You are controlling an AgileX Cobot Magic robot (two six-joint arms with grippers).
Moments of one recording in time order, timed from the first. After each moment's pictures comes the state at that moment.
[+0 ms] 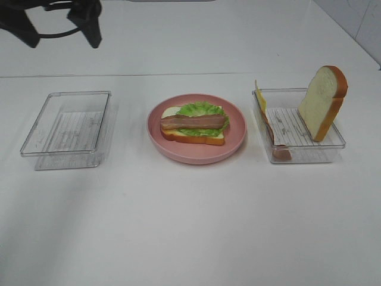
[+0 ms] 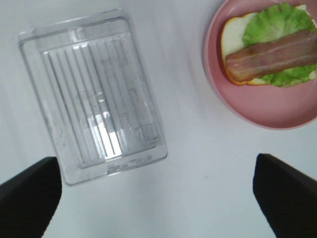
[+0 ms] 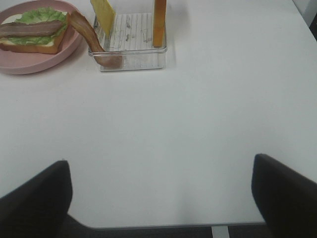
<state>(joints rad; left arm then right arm) -0.26 1.87 -1.80 -0.06 1.21 -0.08 -0.02 0.00 -0.46 0.00 1.11 -0.02</state>
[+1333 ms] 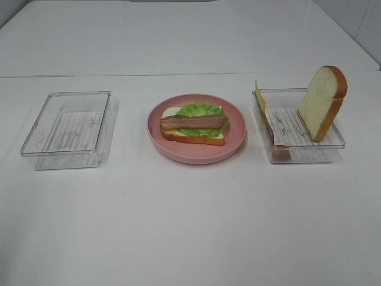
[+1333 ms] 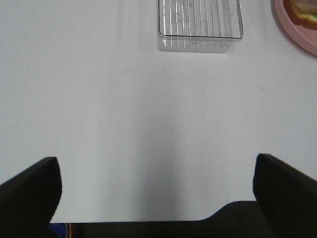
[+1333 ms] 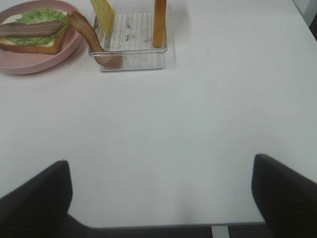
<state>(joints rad) 0.08 0.56 -0.67 -0.09 1.06 -0.01 -0.02 0.00 -0.46 0.00 1.11 -0.02</state>
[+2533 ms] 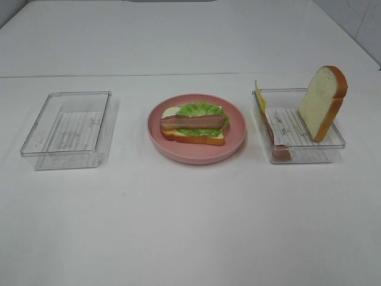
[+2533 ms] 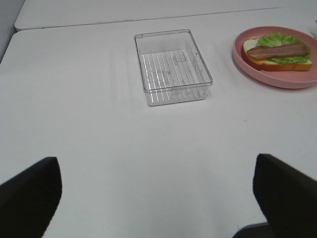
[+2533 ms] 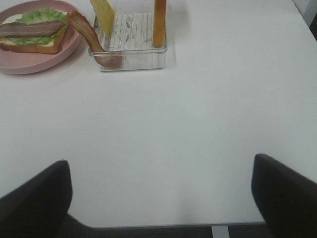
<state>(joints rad) 0.08 0.00 -0.52 -0.14 1.08 0.15 -0.02 0.00 -0.46 0.00 1.11 -0.02</state>
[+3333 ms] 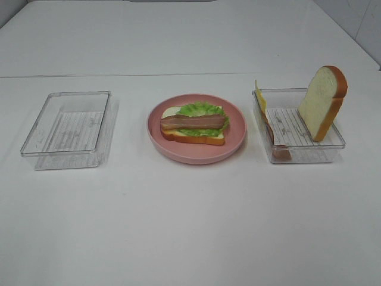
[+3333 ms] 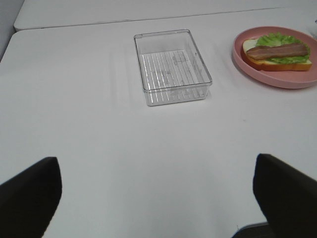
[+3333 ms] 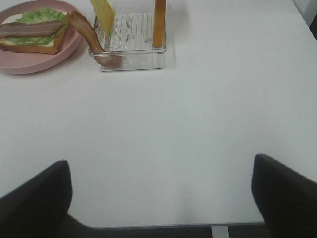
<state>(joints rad) 0.08 0.00 -0.52 -0.14 1.08 0.15 -0.02 0.00 -0.46 0.00 1.11 -0.02</state>
